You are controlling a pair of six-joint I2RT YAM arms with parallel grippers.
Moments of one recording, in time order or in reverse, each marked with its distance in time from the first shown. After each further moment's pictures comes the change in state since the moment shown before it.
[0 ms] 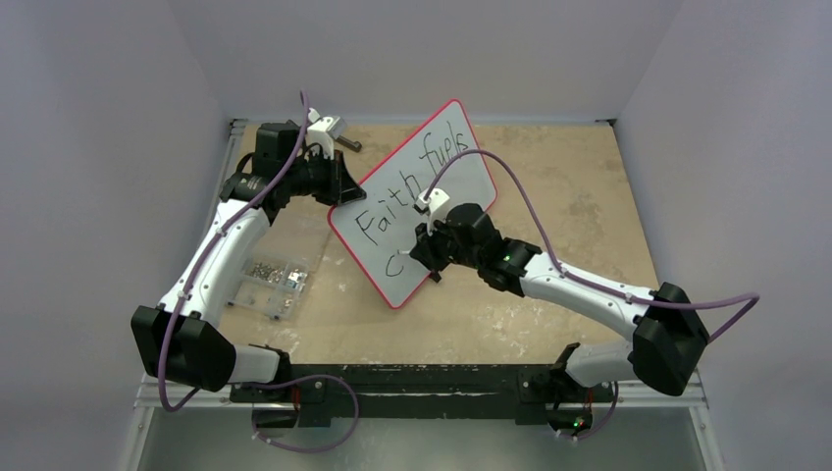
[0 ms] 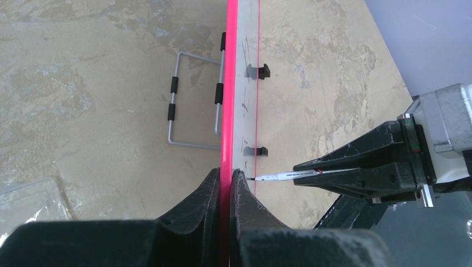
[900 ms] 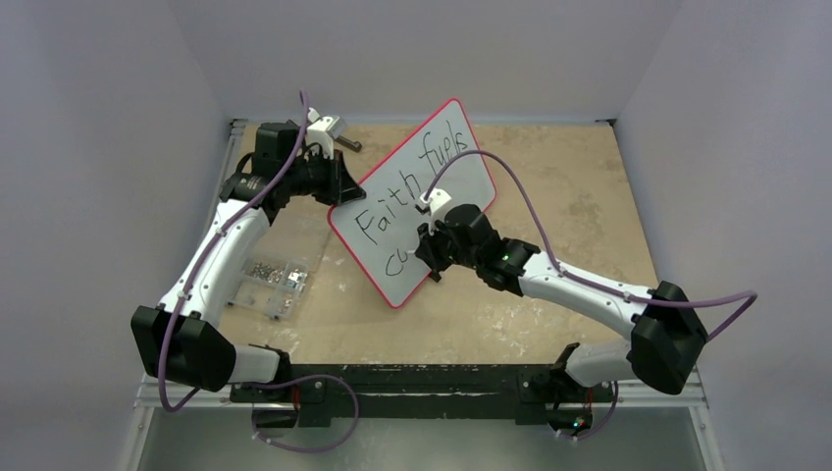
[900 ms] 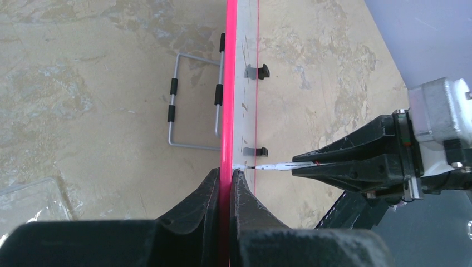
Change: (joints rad) left arm 0.001 0.000 0.000 0.003 -0.001 0.000; right arm 0.000 0.006 -0.016 -0.037 0.068 0.008
